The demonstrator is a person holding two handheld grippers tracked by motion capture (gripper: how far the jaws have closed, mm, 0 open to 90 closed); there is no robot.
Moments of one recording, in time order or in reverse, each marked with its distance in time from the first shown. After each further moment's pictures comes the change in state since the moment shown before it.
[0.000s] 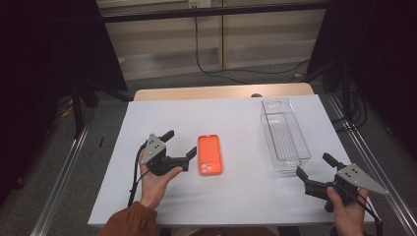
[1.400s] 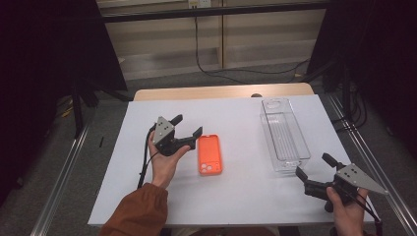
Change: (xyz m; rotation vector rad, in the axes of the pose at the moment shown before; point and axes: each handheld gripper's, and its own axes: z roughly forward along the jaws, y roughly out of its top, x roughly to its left) left arm 0.017 0.015 0.045 -0.014 0.024 0.002; right arm 0.000 -0.001 0.001 0.007 0.004 -0.004
